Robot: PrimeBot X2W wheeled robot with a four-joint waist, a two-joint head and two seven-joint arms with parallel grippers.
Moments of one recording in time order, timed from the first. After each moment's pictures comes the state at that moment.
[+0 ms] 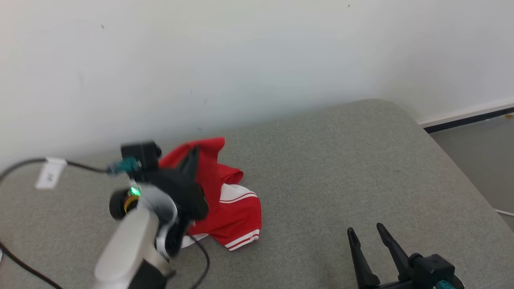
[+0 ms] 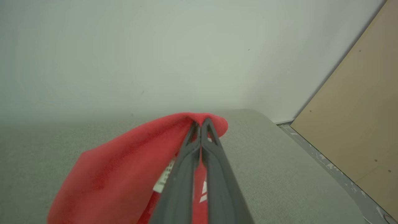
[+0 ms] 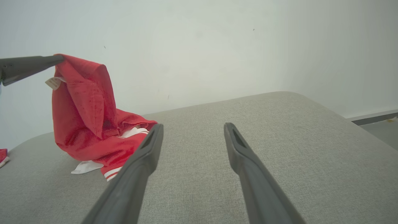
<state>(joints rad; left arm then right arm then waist) -0.66 0.08 -0.31 0.69 -0.65 -0.11 0.05 0.07 -0.05 0.13 0.05 0.19 0.13 -0.09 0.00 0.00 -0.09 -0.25</state>
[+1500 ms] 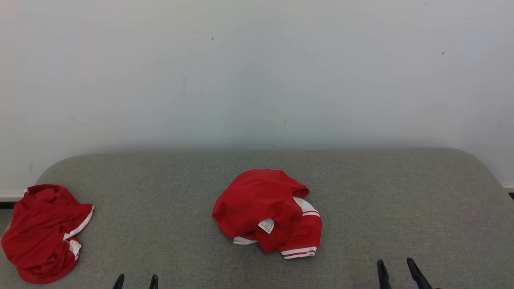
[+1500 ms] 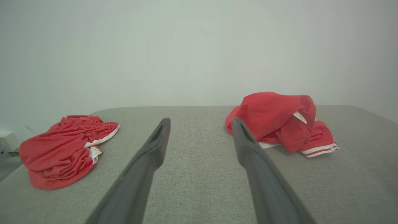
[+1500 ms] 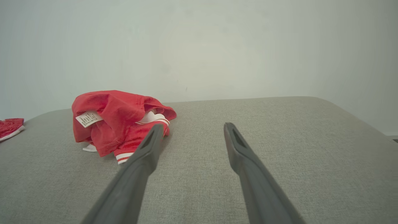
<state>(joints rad) 0.20 0.14 -0.06 0.08 -0.18 -0.11 -0.26 0.15 -0.05 0.02 0.22 0.12 0.13 -0.24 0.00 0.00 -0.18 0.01</state>
